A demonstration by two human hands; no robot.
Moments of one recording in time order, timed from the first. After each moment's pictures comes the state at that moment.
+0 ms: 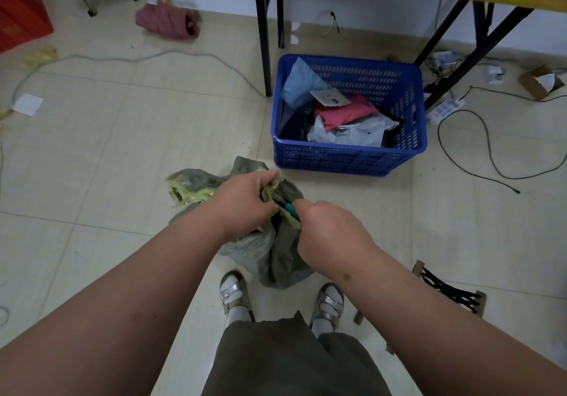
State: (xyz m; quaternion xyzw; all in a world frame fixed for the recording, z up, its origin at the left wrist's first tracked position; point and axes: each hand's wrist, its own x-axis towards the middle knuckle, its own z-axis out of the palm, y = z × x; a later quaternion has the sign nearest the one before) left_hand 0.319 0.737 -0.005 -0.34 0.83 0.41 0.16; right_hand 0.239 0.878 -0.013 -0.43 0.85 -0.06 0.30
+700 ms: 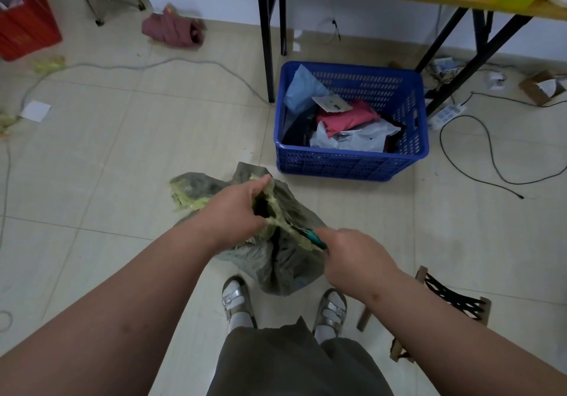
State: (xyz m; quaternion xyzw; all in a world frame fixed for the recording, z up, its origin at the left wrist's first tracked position) left_hand 0.334 0.732 -0.010 -0.36 0.80 0.44 0.16; right_hand 0.237 0.914 -0.026 -0.43 0.84 -0.05 0.33
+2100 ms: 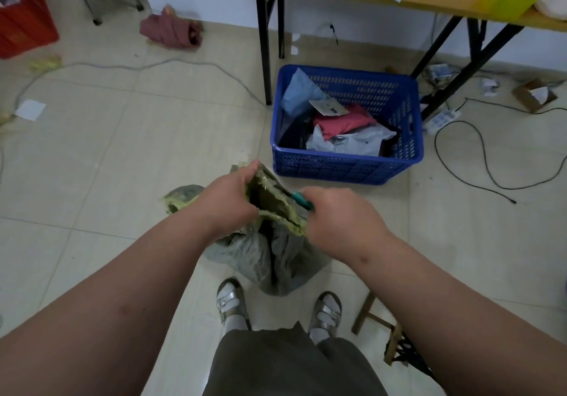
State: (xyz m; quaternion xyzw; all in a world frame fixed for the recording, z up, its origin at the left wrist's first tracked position) left_hand 0.321 0.724 -0.002 -0.41 0.79 0.45 0.12; right_hand 0.207 0.877 -0.009 -0.44 0.86 -0.09 0.24
